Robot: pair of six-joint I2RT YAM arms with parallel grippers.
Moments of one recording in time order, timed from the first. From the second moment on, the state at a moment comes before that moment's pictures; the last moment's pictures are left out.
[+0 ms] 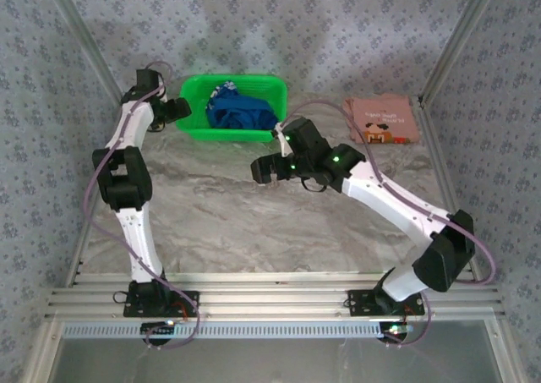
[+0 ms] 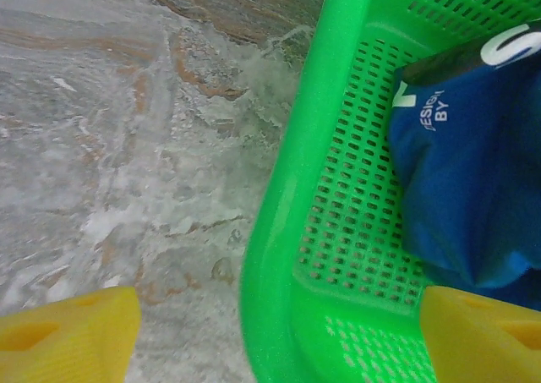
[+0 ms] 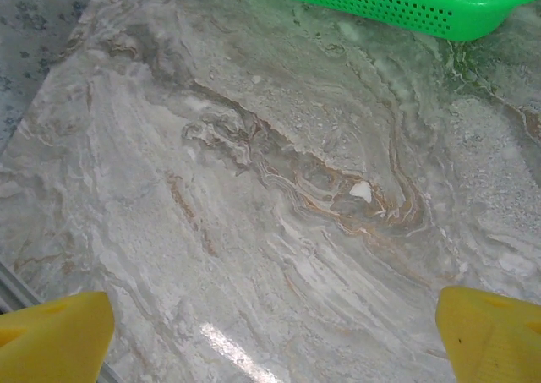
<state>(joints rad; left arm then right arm) 0.05 2.27 2.03 -0.74 0.14 -0.35 0.77 1.56 1.48 -0.71 -0.08 0.40</state>
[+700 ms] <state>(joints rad) 0.04 1.76 1.40 -0.68 0.29 -0.61 0.67 2.31 2.50 -0.95 -0.18 0.32</state>
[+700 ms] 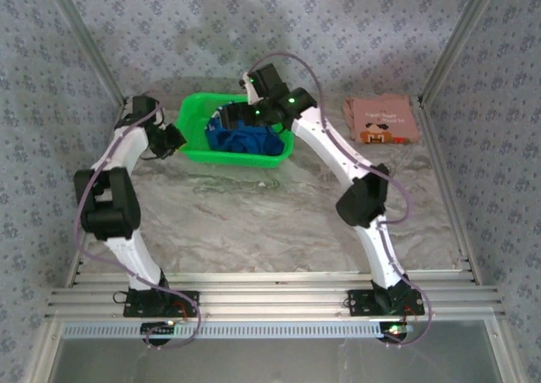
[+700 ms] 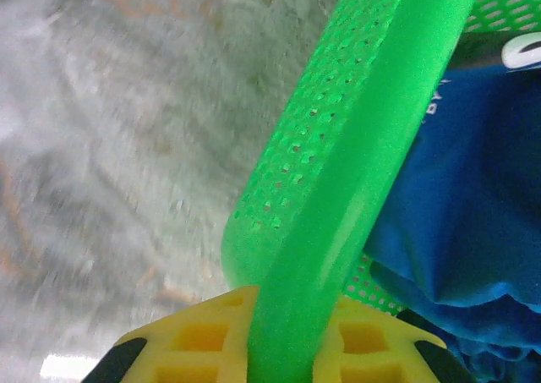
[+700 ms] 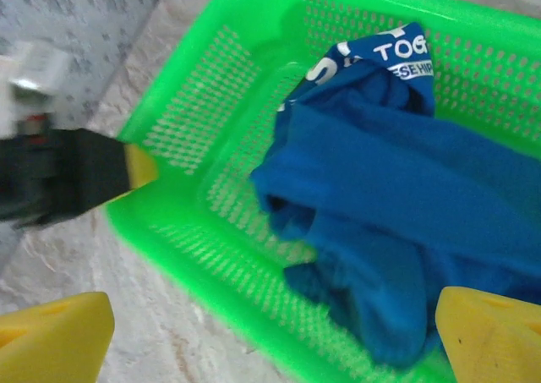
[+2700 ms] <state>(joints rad) 0.04 1.46 0.96 -0.47 -0.44 -1.85 0.64 1.71 1.70 -0.89 -0.34 0.48</state>
